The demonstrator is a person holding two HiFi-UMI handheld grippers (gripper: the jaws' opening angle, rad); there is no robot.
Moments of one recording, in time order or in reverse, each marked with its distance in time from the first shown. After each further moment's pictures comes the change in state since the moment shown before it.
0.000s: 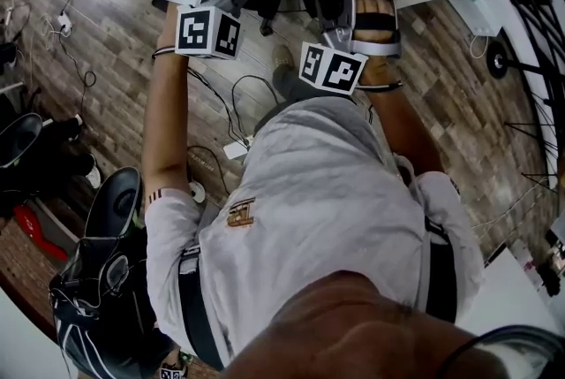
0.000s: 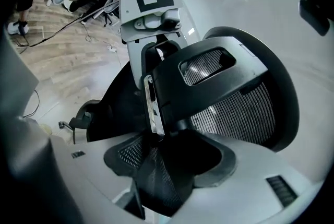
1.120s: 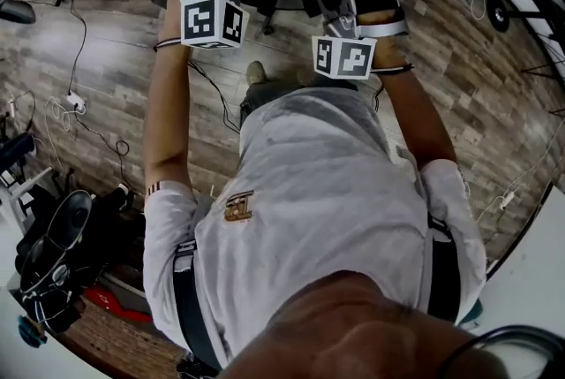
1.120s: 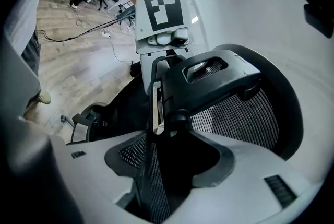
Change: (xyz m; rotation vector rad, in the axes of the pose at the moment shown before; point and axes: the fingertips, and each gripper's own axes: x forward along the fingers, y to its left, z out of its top) left arm 0.117 0.128 -0.149 0.165 -0.165 -0.067; right arm 0.193 -0.034 0.055 -0.041 0.117 -0.040
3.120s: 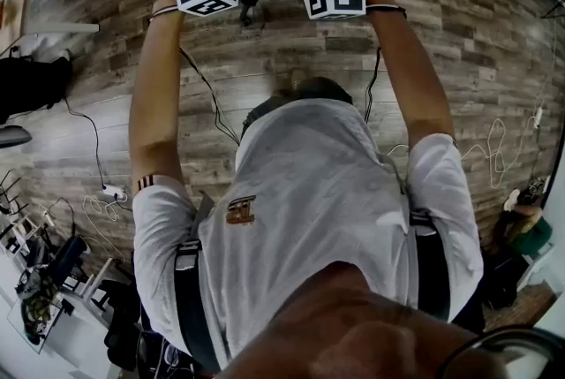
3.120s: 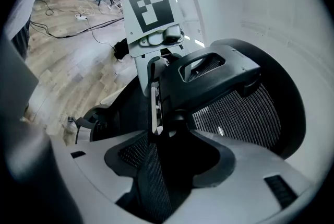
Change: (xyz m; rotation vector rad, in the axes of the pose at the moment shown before) left arm 0.184 0.121 -0.128 0.082 -0.200 -0.041; right arm 0.232 -0.056 -0.040 0.106 0.234 -0.033
